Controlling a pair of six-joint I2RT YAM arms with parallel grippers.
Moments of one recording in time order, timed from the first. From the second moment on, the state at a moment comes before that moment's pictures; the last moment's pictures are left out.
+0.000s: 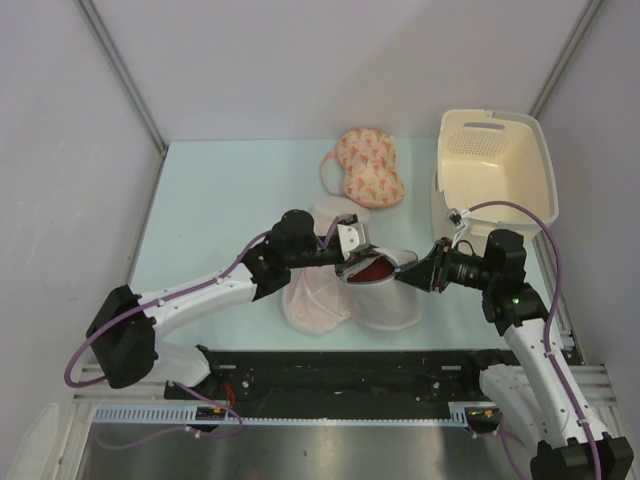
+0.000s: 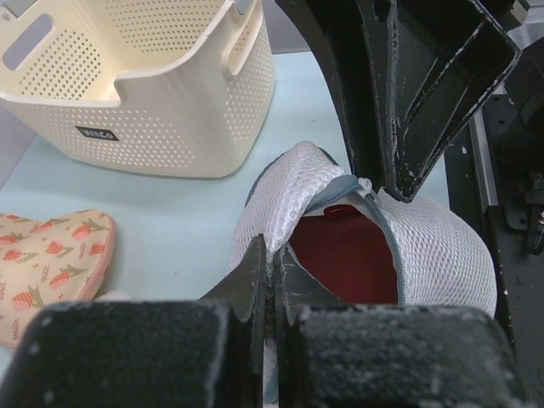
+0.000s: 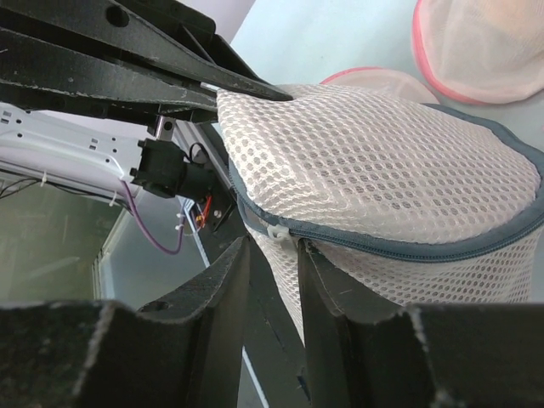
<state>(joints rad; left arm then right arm) -0.89 1.35 0.93 0.27 0.49 0.28 0.16 0.70 0.61 -0.26 -0.95 0.48</state>
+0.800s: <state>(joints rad) -0.87 1.35 0.93 0.26 0.50 0.30 0.06 0.66 0.61 -0.27 -0.87 0.51</state>
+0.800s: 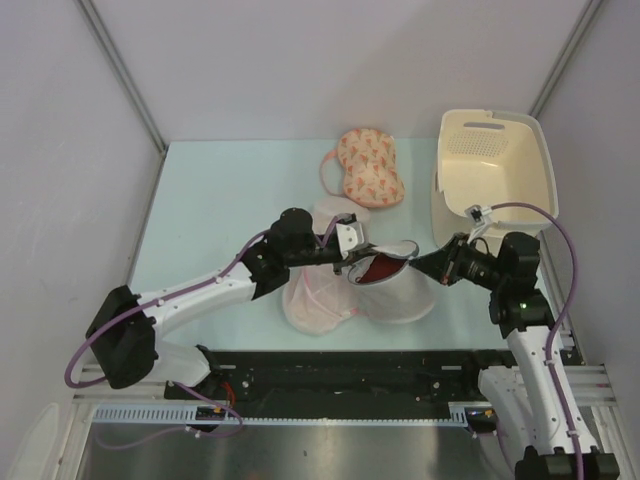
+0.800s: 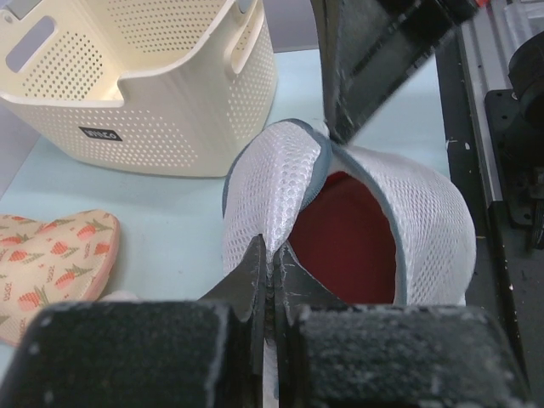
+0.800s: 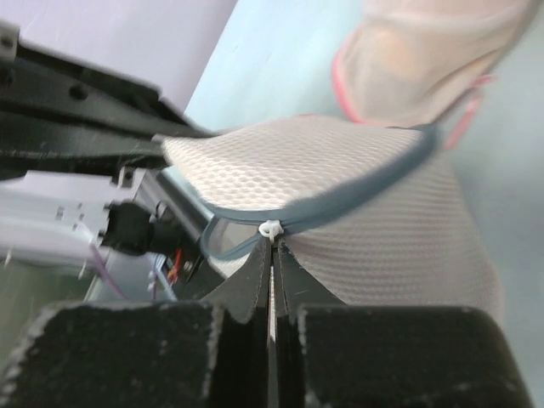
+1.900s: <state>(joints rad) -0.79 1.10 0.87 0.19 0.59 0.31 0.20 1.10 0.56 0.21 -0.83 0.62</state>
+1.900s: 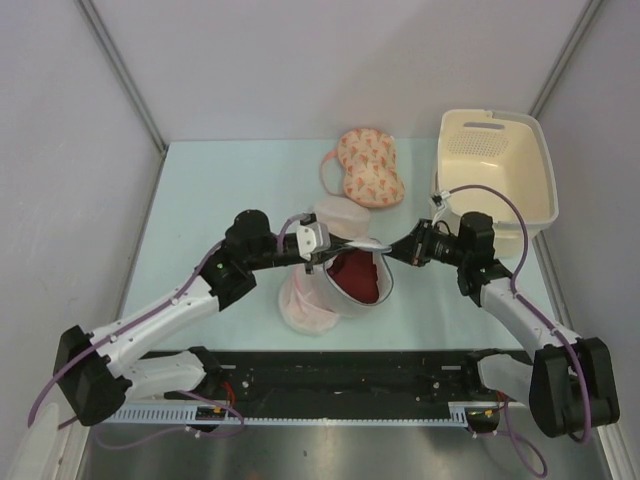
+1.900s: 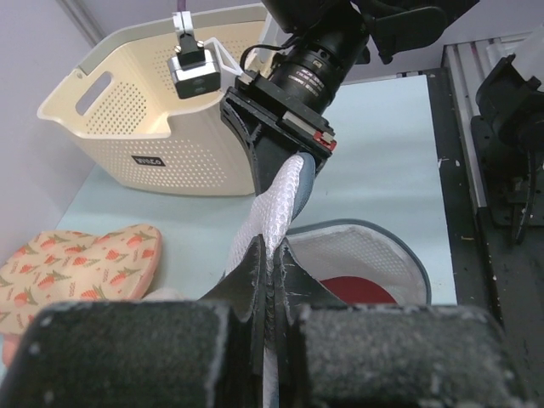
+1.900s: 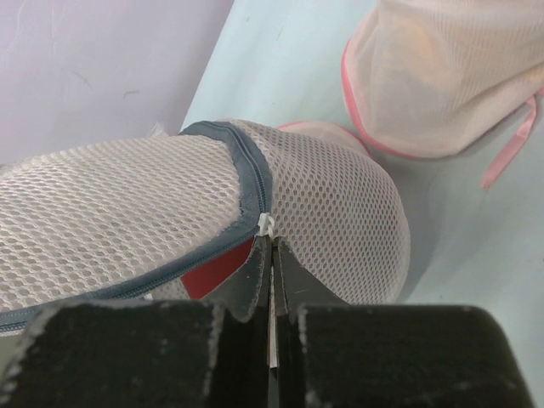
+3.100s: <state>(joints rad) -0.64 1.07 0.73 0.60 0.80 -0.09 0.30 1.16 0.66 0.25 -1.00 0.47</state>
